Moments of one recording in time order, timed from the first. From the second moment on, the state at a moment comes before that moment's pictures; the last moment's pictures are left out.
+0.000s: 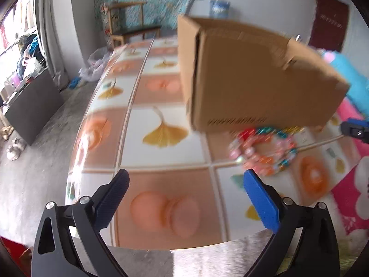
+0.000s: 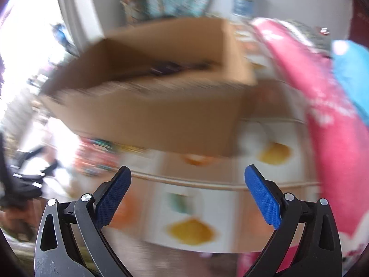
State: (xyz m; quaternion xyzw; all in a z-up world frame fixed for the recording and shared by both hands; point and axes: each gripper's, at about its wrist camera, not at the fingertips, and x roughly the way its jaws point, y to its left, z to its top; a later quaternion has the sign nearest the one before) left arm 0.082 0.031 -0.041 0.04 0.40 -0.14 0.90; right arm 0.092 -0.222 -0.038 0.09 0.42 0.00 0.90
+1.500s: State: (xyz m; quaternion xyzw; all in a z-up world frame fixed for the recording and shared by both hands) left arm 0.114 -0.034 -0.055 0.10 0.45 -0.18 0.87; right arm 0.151 -0.138 -0.068 0.09 0.49 0.09 0.86
